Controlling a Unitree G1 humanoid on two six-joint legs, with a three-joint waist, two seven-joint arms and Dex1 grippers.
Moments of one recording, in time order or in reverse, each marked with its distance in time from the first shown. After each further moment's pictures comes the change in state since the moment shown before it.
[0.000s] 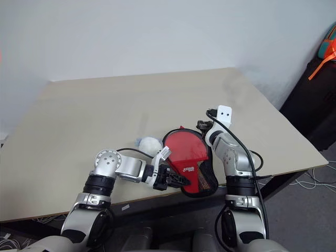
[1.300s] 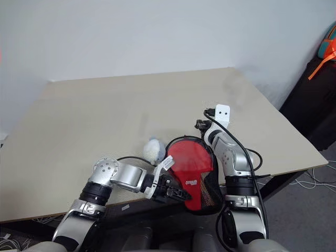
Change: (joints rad) left arm 0.100 0.086 -0.148 -0.095 -0.408 -0.042 0.239; right arm 0.000 -0.009 0.038 -0.004 -0.018 -0.026 -0.005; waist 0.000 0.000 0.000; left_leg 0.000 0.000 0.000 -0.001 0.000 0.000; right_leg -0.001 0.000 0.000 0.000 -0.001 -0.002
